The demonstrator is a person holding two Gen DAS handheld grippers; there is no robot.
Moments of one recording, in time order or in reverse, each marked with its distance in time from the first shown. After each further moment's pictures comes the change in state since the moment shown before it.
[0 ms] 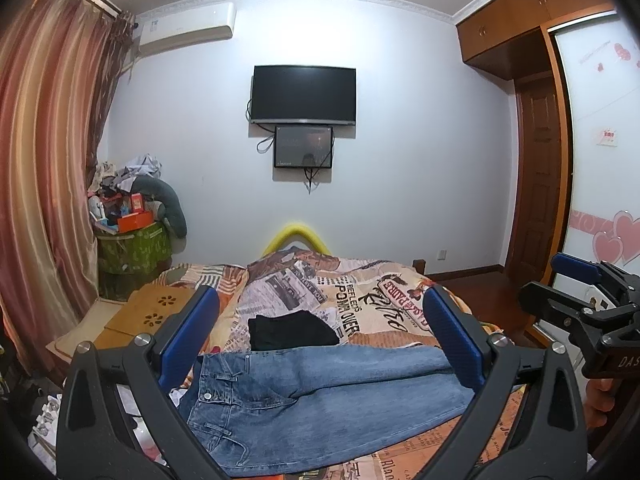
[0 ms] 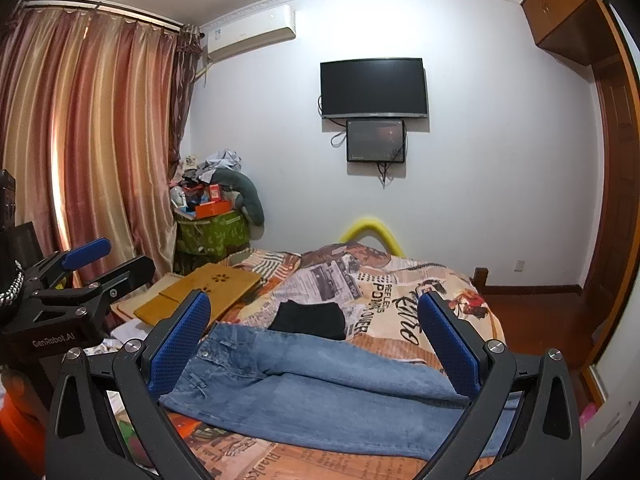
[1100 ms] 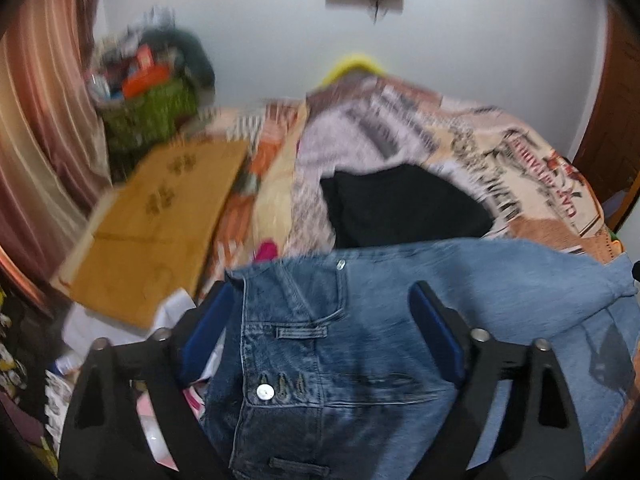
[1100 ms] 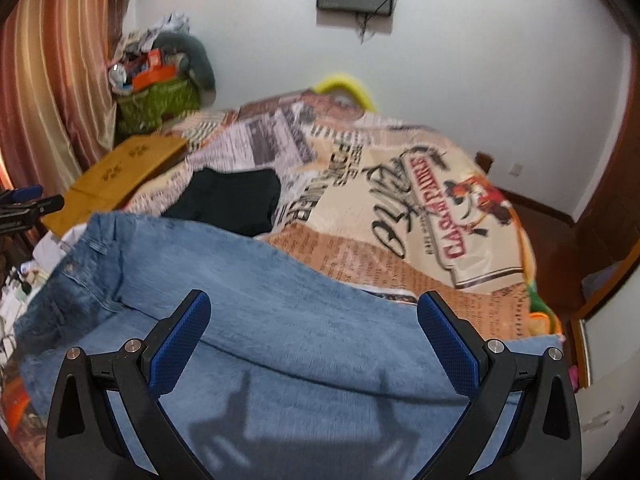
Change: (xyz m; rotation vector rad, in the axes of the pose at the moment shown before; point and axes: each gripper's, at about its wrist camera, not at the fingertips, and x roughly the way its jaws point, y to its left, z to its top) left arm 0.331 0.183 -0.153 -0.045 0.627 0.147; right arm 0.246 -0.103 -0.105 -0.019 0.506 -0.076
